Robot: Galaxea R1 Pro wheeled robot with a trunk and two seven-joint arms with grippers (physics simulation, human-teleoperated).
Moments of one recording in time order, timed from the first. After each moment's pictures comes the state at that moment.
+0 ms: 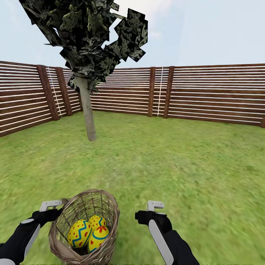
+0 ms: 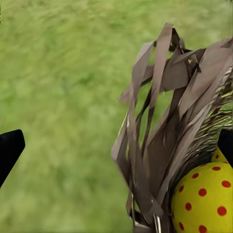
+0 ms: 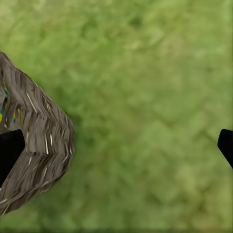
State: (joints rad) left arm -0.46 0.27 0.23 -0.70 -0.05 0.23 -0.13; right arm -0.35 0.17 0.33 -1.15 -0.45 0.68 -0.45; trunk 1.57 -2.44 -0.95
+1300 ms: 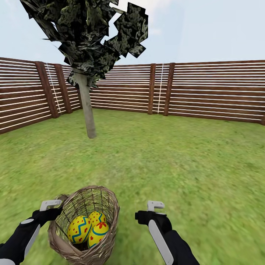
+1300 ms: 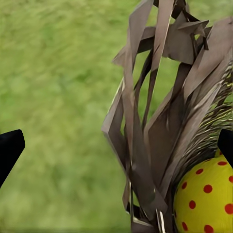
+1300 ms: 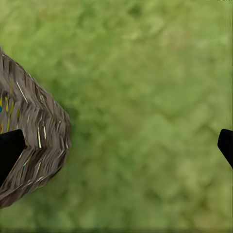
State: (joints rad) left arm -0.46 0.27 0.23 -0.69 -0.05 0.20 -0.13; right arm -0.35 0.17 0.34 -1.15 -0.45 0.68 -0.45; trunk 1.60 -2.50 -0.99
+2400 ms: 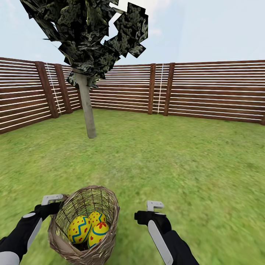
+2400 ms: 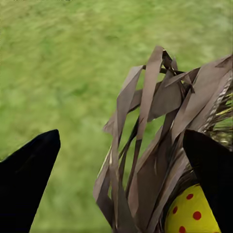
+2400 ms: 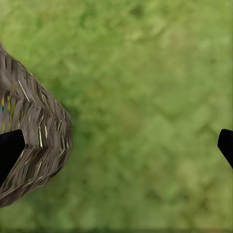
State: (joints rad) left arm -0.50 0.27 0.23 -0.70 -0.04 0.21 -0.14; right arm -0.35 0.17 0.35 -1.15 -0.45 0.68 -0.45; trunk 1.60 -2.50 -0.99
